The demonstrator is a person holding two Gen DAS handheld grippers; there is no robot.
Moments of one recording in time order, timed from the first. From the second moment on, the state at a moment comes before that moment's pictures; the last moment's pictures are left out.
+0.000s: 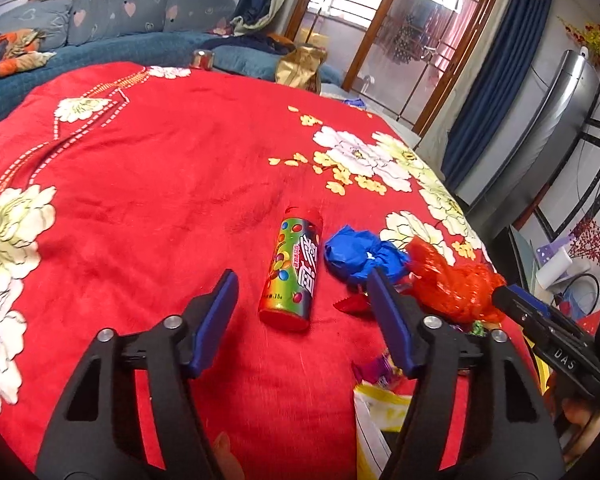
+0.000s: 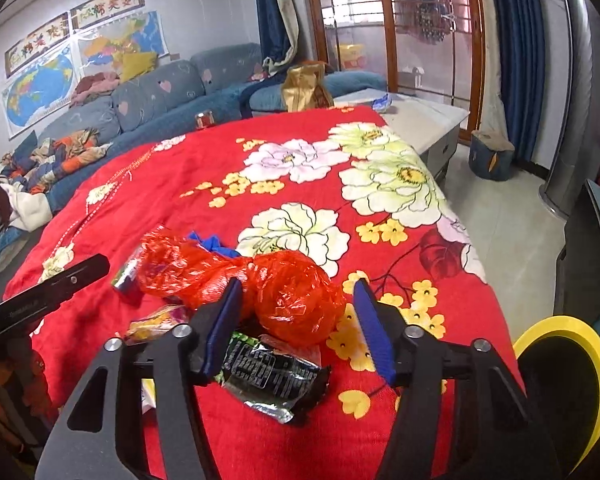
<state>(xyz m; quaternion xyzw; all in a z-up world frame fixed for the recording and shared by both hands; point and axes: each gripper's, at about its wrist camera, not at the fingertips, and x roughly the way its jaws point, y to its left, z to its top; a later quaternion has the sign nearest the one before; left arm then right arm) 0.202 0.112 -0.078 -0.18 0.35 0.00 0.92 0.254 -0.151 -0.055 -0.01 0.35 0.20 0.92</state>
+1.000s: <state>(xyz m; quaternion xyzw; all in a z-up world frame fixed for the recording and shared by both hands) 0.191 0.117 -0.103 -0.21 0.38 -0.01 0.90 0.203 -0.170 -0.040 0.03 0.30 0.20 0.93</state>
